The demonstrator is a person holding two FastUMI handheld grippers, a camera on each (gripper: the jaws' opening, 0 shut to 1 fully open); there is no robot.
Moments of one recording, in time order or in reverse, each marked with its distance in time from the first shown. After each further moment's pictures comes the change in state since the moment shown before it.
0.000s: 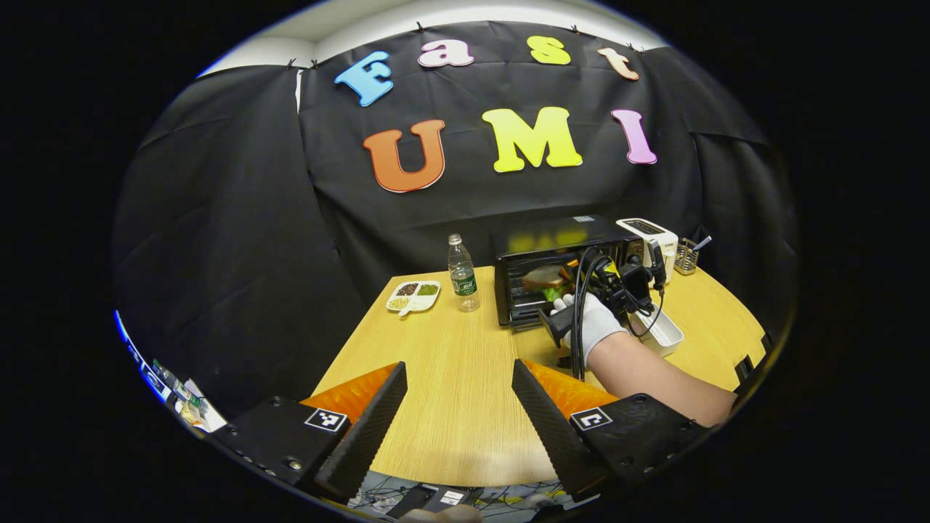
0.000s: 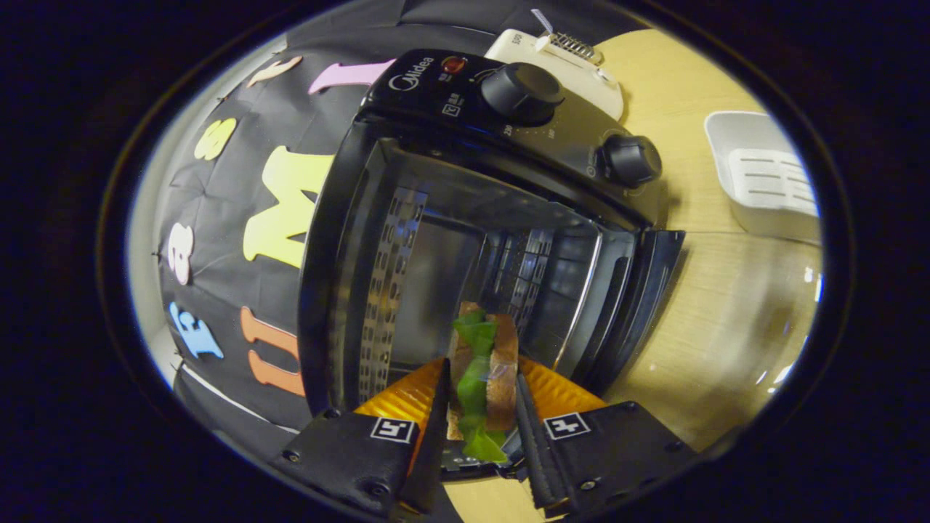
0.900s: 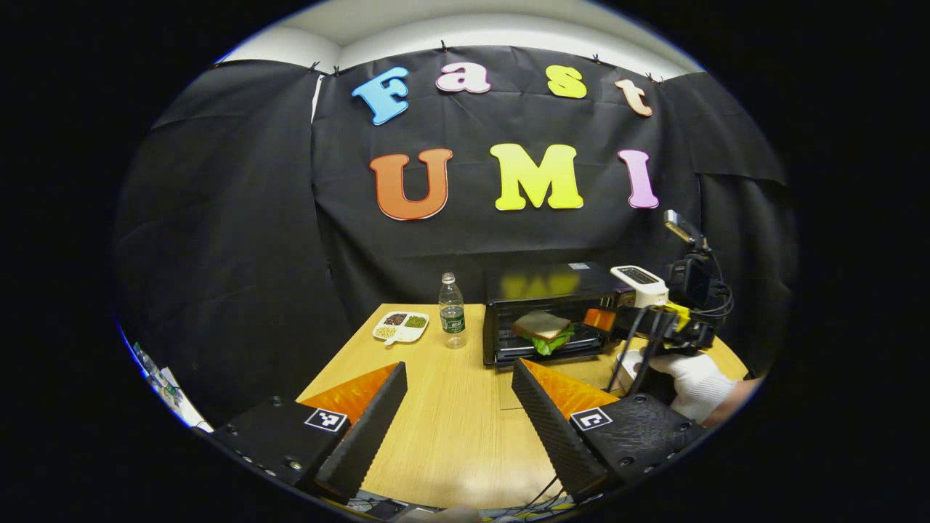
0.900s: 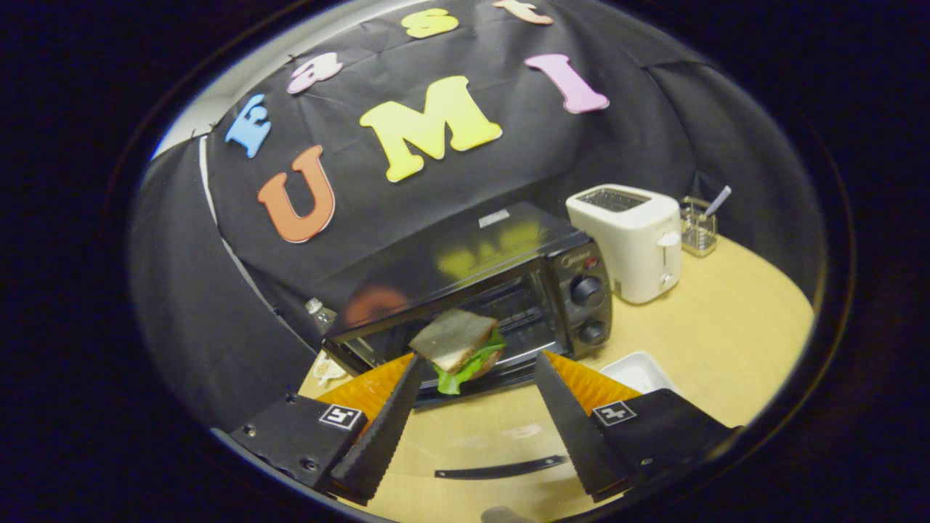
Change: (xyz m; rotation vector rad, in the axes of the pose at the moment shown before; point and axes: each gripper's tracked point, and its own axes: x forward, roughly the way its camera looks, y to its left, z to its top) left arm 0.009 -0.014 0.050 -0.110 -0.146 -0.034; right arm -0.174 0.031 0.064 -0.922 0.092 -0.032
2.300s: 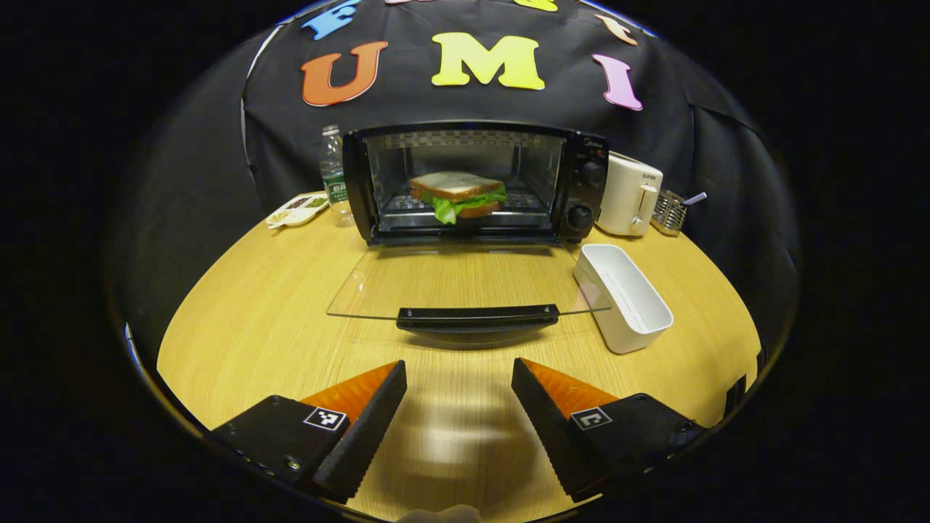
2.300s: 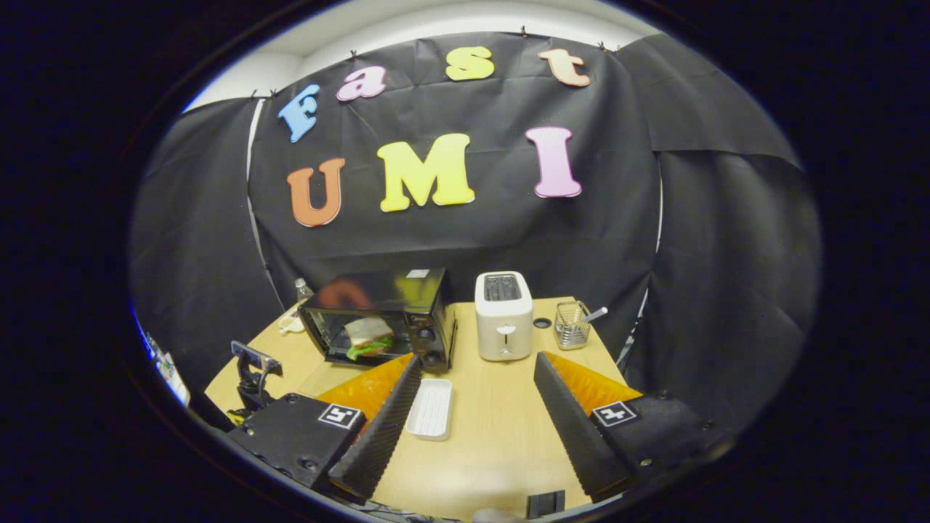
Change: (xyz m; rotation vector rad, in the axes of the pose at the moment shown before) left arm 0.118 -0.190 -0.220 -0.020 0.403 -0.109; right arm -0.187 -0.174 0.103 -0.297 -0.031 -0.055
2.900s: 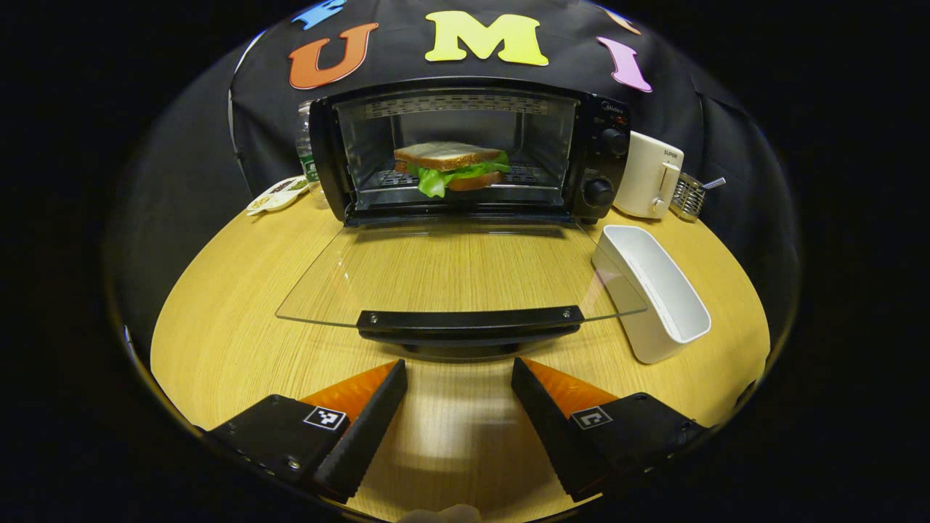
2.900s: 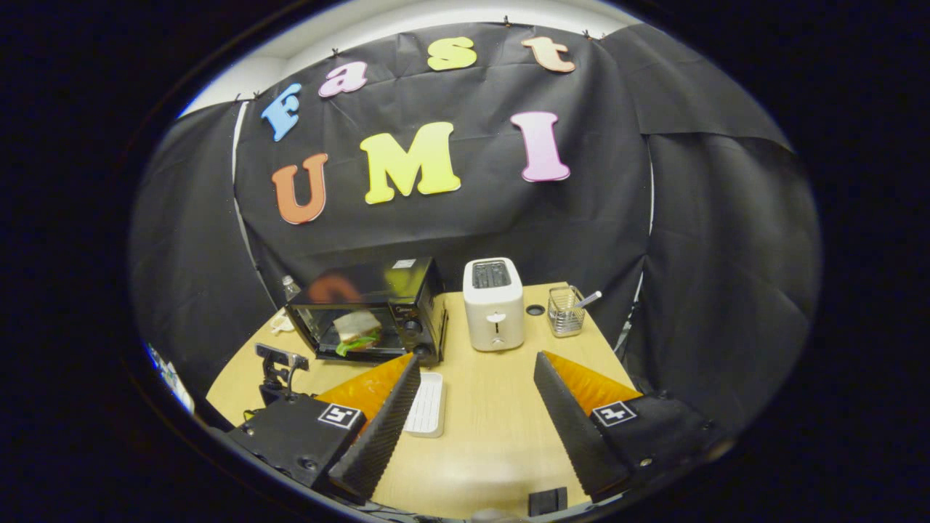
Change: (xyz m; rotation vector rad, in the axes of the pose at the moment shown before) left arm 0.047 -0.005 0.000 0.004 0.057 0.009; right arm 0.016 -0.010 -0.012 0.038 0.041 -0.016
